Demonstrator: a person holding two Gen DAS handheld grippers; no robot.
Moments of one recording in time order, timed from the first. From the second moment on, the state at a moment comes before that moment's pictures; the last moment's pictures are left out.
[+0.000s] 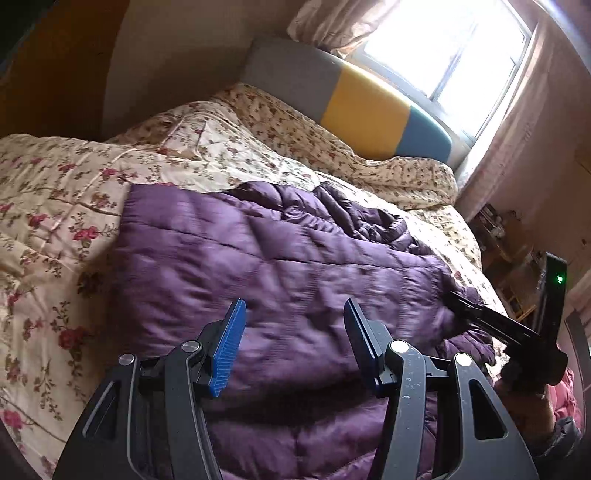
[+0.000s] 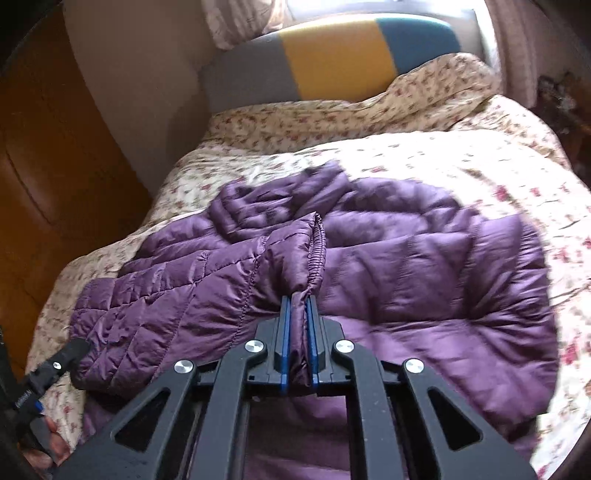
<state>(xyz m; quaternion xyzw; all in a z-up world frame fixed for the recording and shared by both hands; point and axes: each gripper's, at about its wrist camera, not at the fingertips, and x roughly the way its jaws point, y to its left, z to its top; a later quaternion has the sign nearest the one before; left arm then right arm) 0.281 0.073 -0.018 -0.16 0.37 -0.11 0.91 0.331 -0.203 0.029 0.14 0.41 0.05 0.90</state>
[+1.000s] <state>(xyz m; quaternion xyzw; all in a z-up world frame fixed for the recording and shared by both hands) 0.304 0.040 -0.060 -0.09 0.43 -0.10 0.89 0.328 -0.247 -0.026 0.06 0.46 -0.09 0.88</state>
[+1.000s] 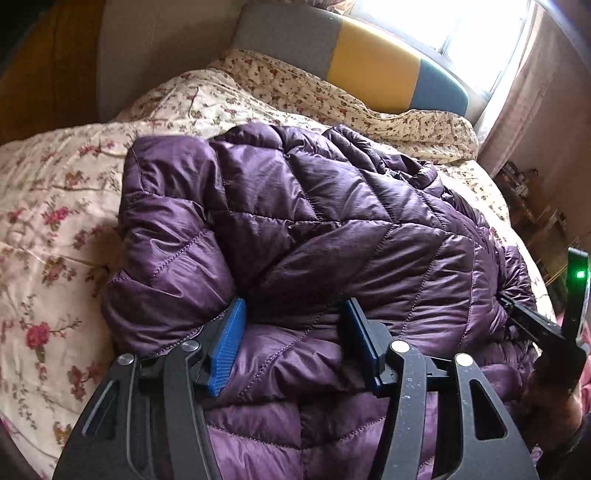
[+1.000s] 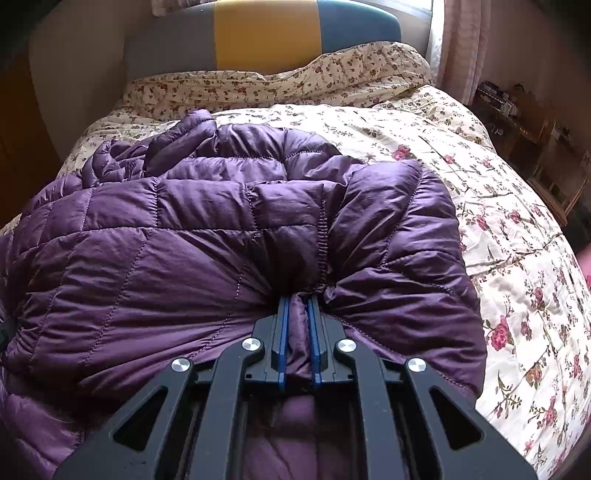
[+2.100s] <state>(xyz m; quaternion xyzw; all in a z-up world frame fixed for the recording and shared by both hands) 0.351 0.021 -0.052 -0.02 0.41 -0.10 0.91 0.370 -0.196 -0.018 0.03 0.41 -0.01 0.91</state>
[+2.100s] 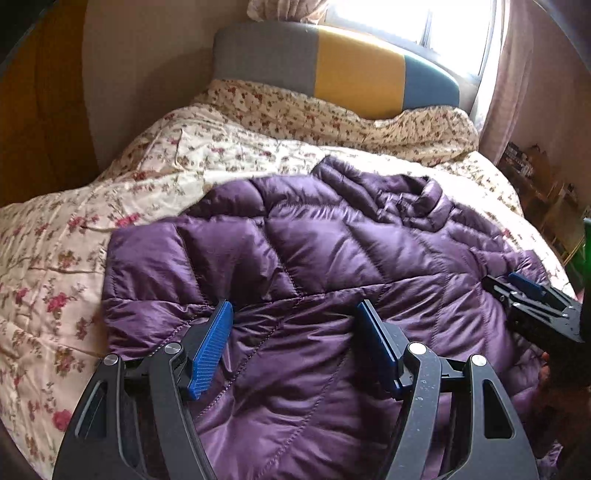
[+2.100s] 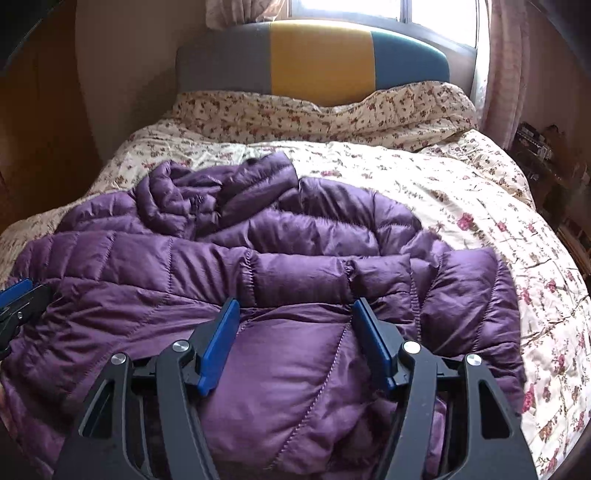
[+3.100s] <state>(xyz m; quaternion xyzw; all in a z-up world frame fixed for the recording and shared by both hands) 0.247 0.079 -0.036 -0.05 0.42 -0.10 0.90 0.277 -0.226 0.005 0.04 0.45 0.05 0.89</state>
